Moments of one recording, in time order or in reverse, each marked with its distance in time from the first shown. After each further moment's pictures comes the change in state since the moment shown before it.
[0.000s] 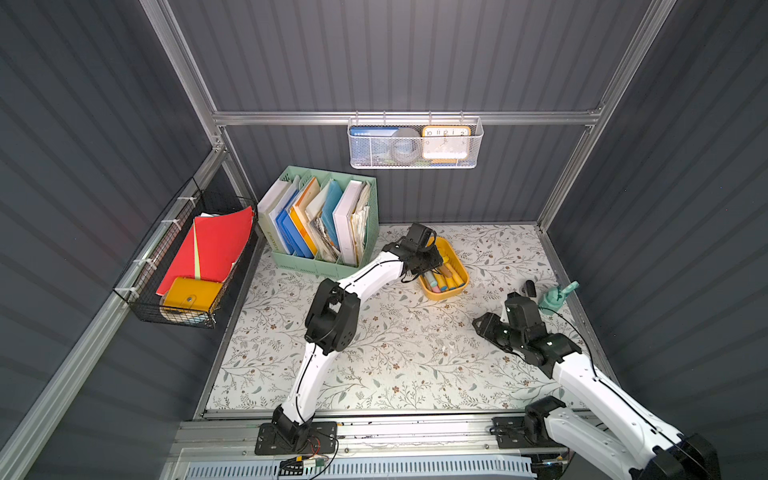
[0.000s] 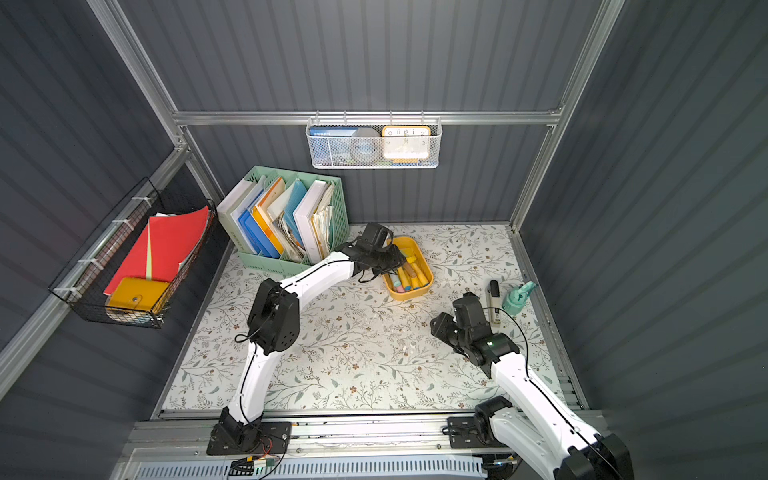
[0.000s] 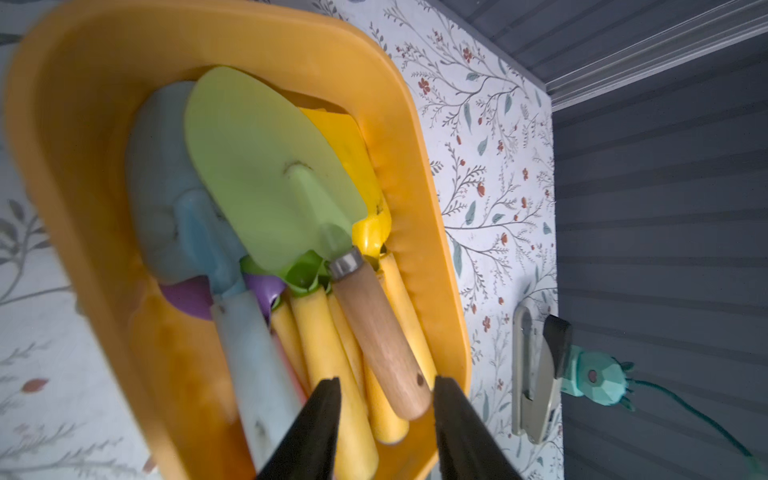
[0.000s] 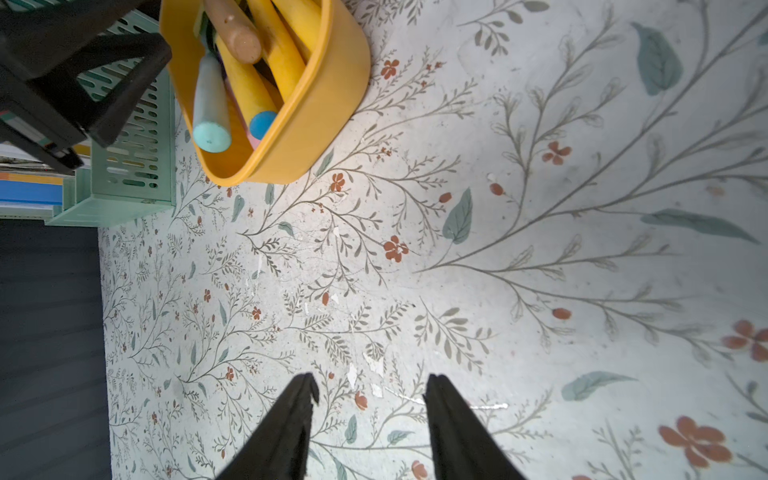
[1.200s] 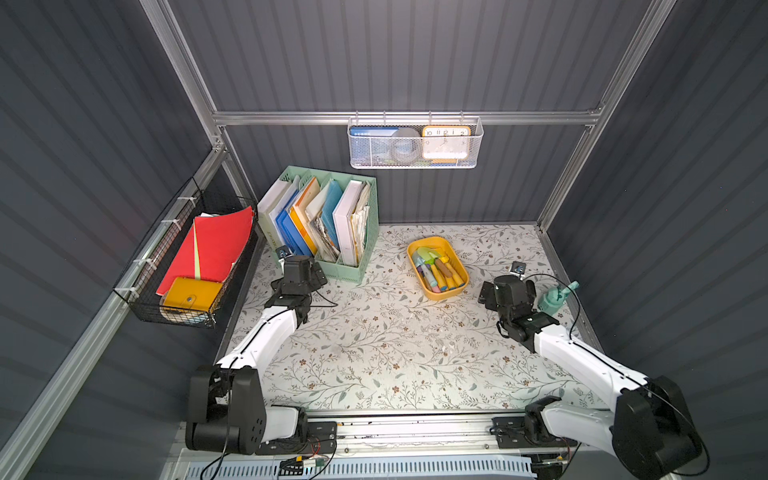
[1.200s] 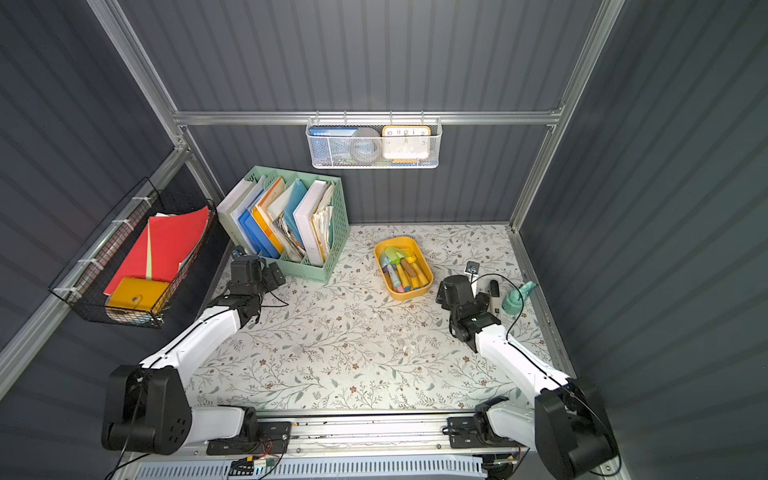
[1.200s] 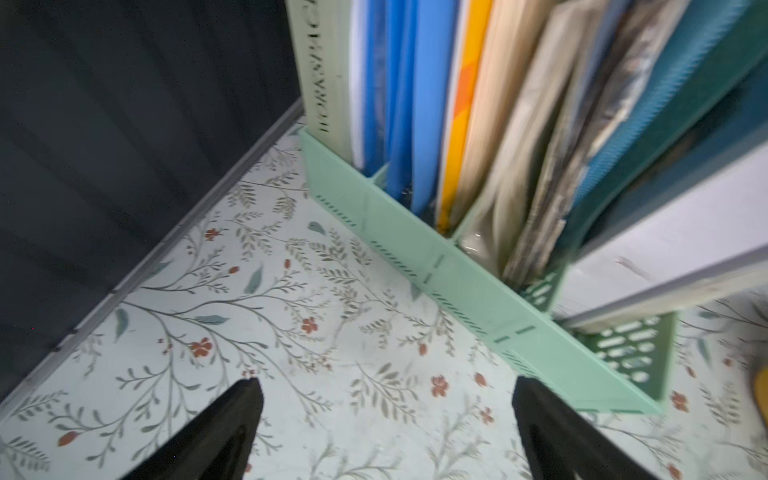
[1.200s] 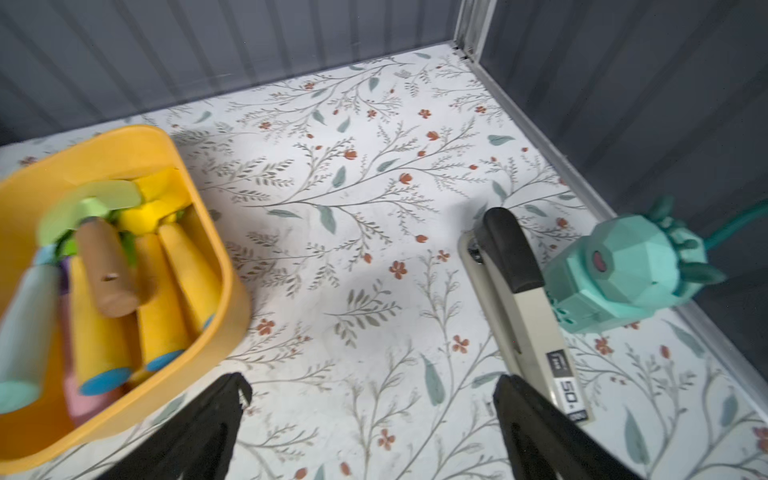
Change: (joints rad) left arm 0.597 -0.889 -1.131 0.385 -0.555 0.456; right arm 0.000 0.292 0.074 0.361 0.693 -0.415
